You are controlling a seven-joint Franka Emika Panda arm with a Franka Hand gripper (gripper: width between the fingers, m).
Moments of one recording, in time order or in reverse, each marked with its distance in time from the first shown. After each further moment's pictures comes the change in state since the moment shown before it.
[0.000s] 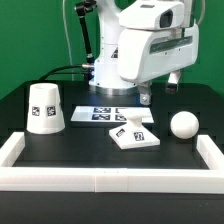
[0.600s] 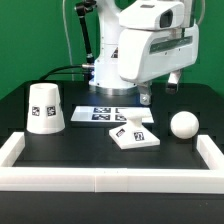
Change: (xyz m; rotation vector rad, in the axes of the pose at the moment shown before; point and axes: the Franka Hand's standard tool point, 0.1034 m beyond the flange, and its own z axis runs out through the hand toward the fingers) arm -0.003 -0.001 0.000 -0.003 0.003 0.017
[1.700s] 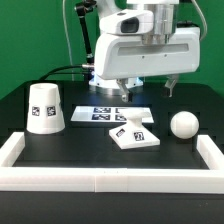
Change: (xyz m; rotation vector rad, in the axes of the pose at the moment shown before) arm -0.048 -0.029 0.024 -0.006 0.023 0.551
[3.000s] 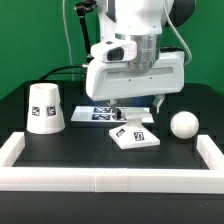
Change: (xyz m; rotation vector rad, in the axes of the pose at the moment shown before) arm -0.039 0.001 0.050 0.016 -0.025 -0.029
